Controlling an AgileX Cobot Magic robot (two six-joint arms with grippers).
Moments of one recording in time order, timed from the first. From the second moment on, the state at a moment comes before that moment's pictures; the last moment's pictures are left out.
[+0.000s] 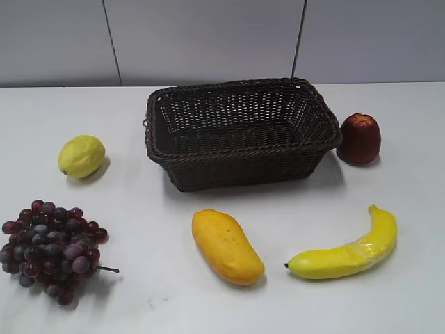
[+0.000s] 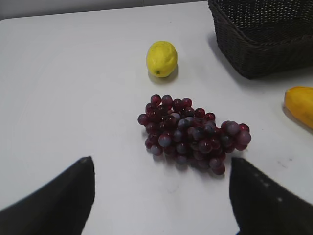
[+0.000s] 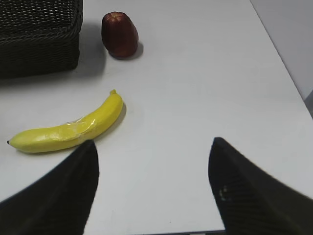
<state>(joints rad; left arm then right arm) -0.11 -0.01 -0.49 -0.13 1.10 0.20 0.04 -0.01 -0.50 0.01 1.05 0.08</state>
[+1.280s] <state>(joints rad) -0.11 0.50 -0.51 -0.22 0.61 0.20 0.04 -0.01 -0.50 0.01 1.05 0.08</state>
